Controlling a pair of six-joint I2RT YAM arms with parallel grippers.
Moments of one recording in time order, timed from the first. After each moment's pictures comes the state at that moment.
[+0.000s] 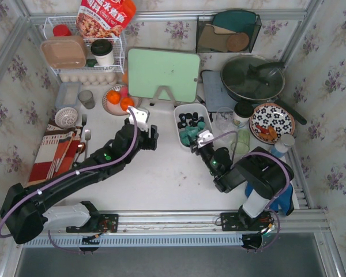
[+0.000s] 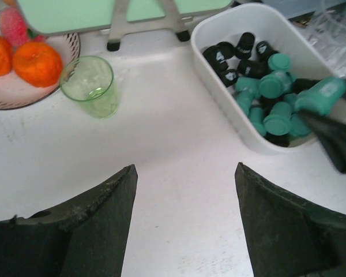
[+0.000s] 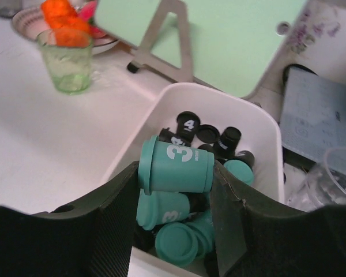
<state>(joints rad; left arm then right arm) -0.84 1.17 0.83 -0.01 -0.36 -0.21 0.64 1.68 0.26 1.51 0.13 -0.24</state>
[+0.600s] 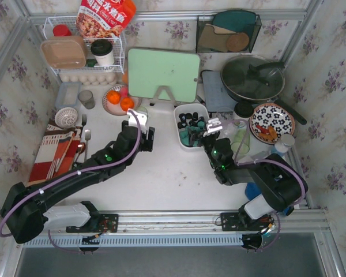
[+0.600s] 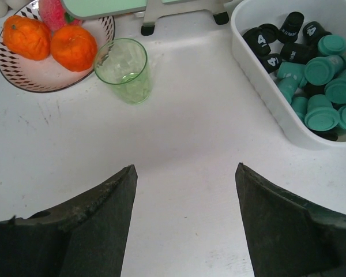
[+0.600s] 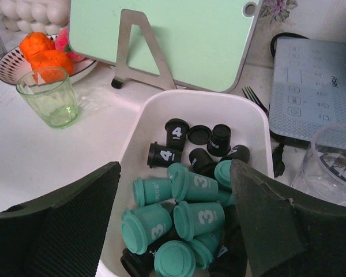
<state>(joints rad) -0.84 1.18 0.81 -0.05 -0.48 -0.17 0.57 1.53 0.36 1.23 0.22 0.03</state>
